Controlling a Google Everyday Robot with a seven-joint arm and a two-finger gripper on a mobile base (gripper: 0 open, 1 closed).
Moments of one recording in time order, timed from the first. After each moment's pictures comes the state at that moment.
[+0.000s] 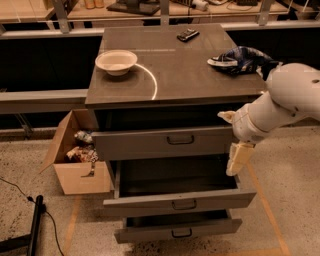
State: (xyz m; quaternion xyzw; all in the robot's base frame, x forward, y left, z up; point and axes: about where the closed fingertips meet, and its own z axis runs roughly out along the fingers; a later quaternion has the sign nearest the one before) arm 0.553 -0.197 0.756 -0.69 0.69 0.03 0.22
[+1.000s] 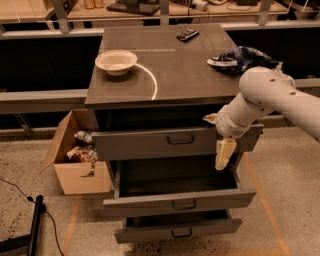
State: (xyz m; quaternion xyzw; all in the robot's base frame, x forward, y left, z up) arm 0.606 -0.180 0.699 -0.73 0.66 0.06 0.19
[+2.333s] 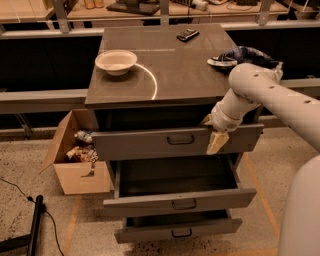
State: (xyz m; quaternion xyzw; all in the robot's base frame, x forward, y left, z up) arm 0.644 -0.180 0.671 -0.74 0.65 0.07 0.15
